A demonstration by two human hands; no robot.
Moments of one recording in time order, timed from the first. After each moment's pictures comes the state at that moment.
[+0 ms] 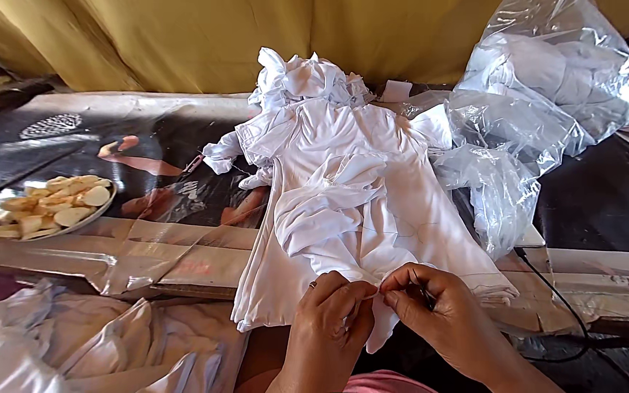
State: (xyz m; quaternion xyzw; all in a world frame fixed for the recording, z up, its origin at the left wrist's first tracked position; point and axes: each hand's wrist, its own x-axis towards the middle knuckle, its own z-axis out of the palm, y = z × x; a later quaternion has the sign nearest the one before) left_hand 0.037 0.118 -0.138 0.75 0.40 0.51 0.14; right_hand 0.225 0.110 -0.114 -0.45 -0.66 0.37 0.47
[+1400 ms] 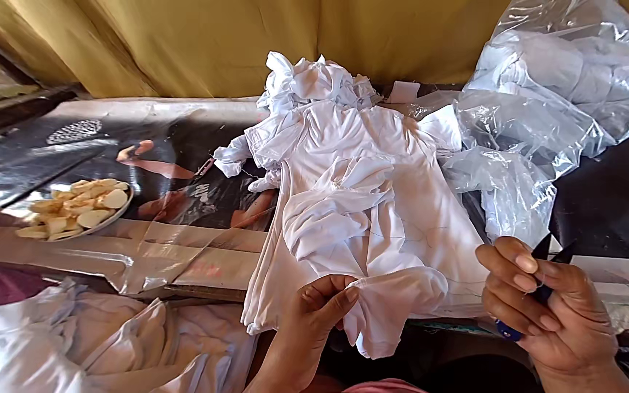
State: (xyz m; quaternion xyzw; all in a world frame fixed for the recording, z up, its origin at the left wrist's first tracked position) left_hand 0.013 0.127 -0.136 0.43 0.39 0.49 0.65; right_hand 0.296 0.122 -0.108 -0.03 -0.32 0.75 0.58
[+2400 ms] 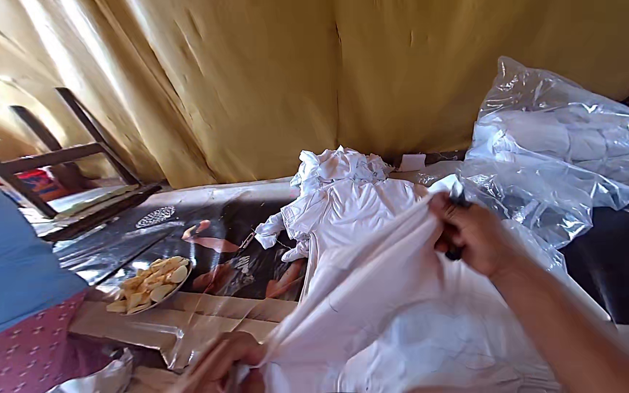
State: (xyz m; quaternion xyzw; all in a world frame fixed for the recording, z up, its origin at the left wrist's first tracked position) left_hand -0.101 0.111 -0.057 0.76 0.51 0.39 0.09; right_hand 0.250 0.229 0.002 -0.39 -0.49 0.51 0.59
